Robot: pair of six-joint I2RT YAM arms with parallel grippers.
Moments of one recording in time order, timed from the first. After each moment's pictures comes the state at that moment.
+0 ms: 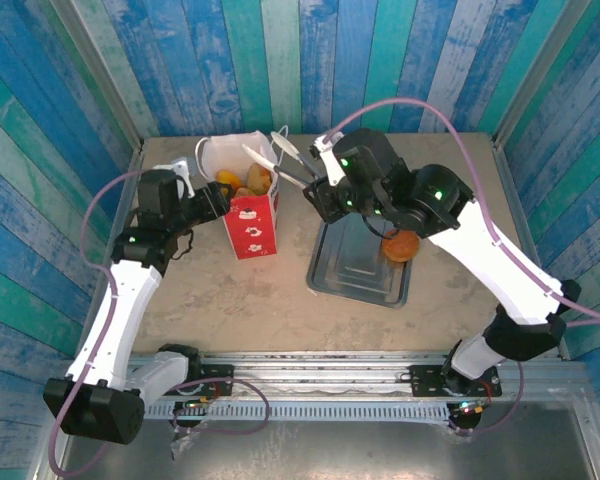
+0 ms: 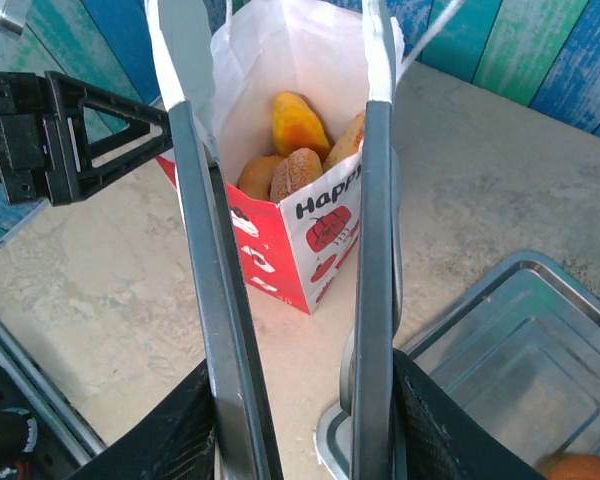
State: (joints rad) left arm -0.14 1.02 1.04 -0.51 0.19 -0.46; right arm 0.94 1.56 2.01 -1.11 0.16 0.28
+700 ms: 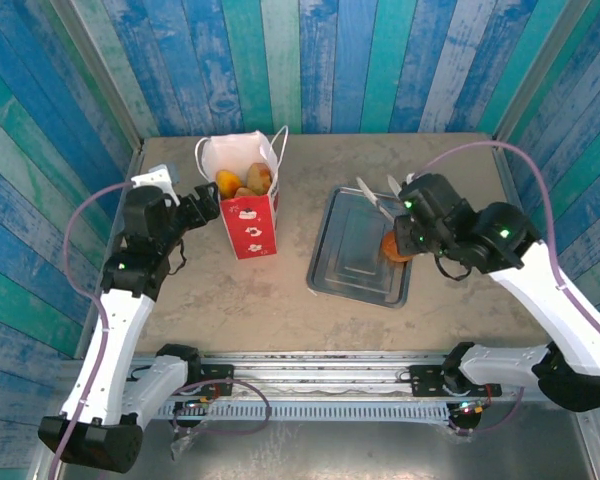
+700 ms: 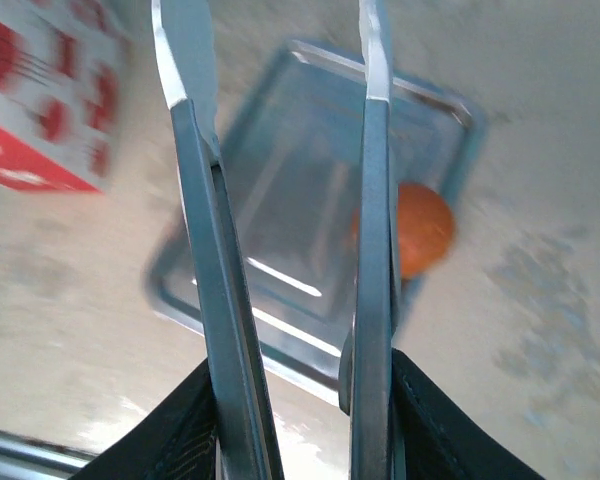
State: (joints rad) left arm -0.14 0.86 0.97 -0.46 0.03 -0.45; right arm 0.79 1.20 1.55 -1.37 0.36 0.54
